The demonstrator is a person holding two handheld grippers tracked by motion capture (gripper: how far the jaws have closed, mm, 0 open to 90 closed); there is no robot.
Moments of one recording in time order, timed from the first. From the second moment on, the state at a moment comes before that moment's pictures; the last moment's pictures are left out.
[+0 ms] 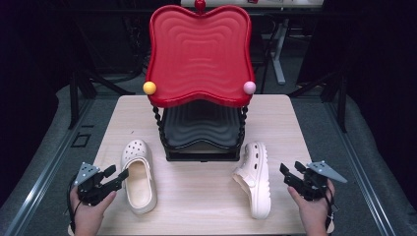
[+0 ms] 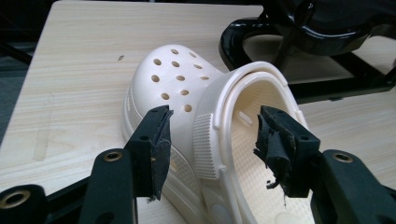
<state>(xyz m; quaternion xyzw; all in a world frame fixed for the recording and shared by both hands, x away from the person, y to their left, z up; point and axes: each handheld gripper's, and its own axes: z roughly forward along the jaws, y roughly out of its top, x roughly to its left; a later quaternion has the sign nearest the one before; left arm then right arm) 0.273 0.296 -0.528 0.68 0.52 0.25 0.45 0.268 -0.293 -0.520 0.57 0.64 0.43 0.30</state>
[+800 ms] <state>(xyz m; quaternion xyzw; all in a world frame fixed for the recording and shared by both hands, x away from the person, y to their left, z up) 0.276 0.263 -0.531 0.71 0.48 0.33 0.39 0.269 -0.285 -0.525 0.56 0.64 0.43 0.32</state>
